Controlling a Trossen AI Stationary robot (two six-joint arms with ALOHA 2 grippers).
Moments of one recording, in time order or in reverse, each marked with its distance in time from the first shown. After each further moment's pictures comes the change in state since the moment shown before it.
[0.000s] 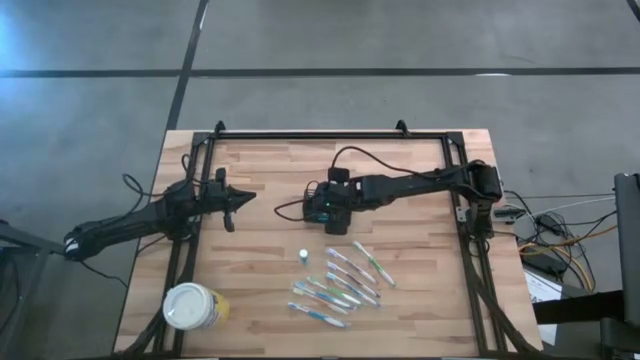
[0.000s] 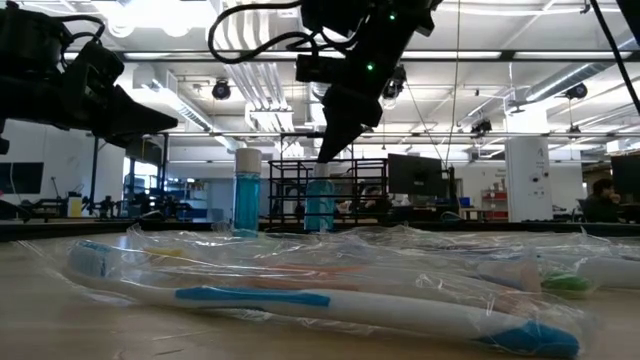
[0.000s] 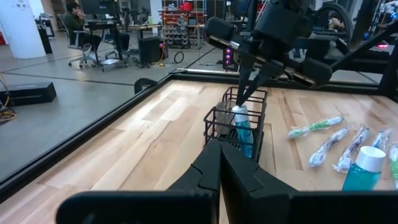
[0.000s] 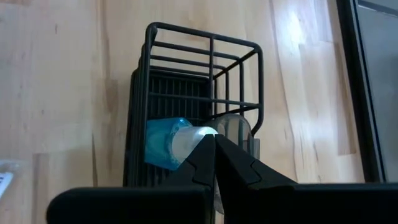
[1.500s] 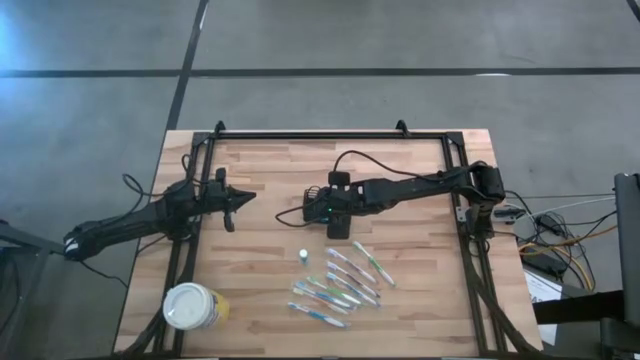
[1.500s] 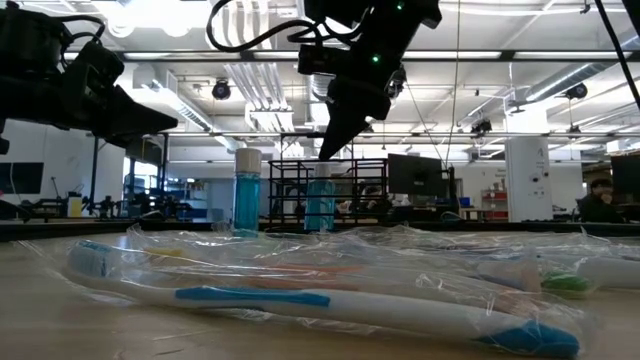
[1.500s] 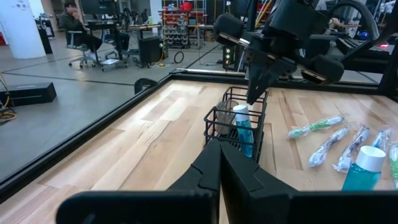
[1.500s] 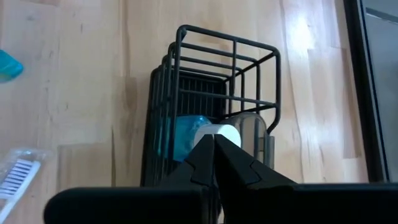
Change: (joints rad) left arm 0.000 0.000 0.000 -0.001 0.000 0.000; right arm 0.029 -0.018 -0.013 -0.005 0.002 -0.002
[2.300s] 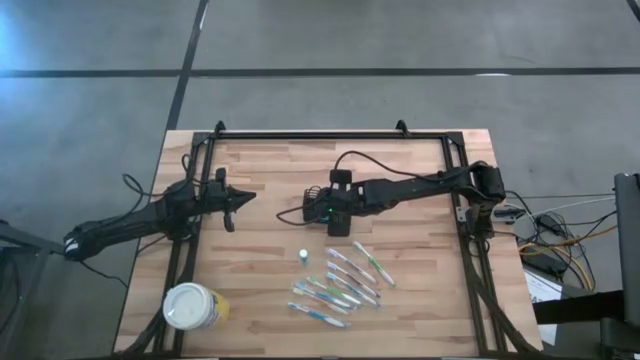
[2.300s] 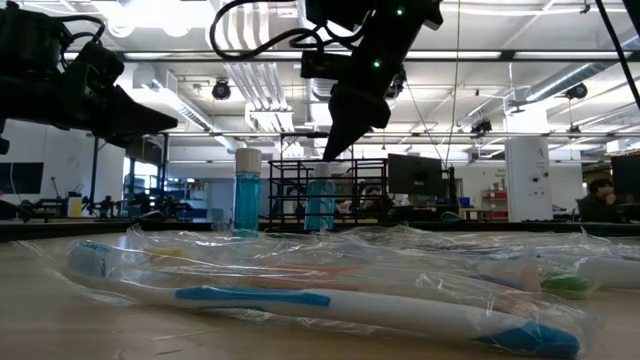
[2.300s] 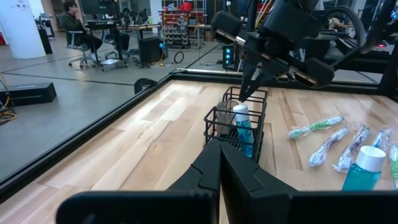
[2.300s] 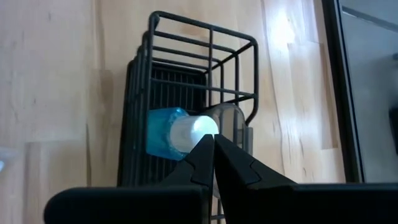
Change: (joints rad) left arm 0.000 0.000 0.000 0.000 0.000 0.000; right arm -0.001 -0.003 -0.014 0.004 0.074 -0.009
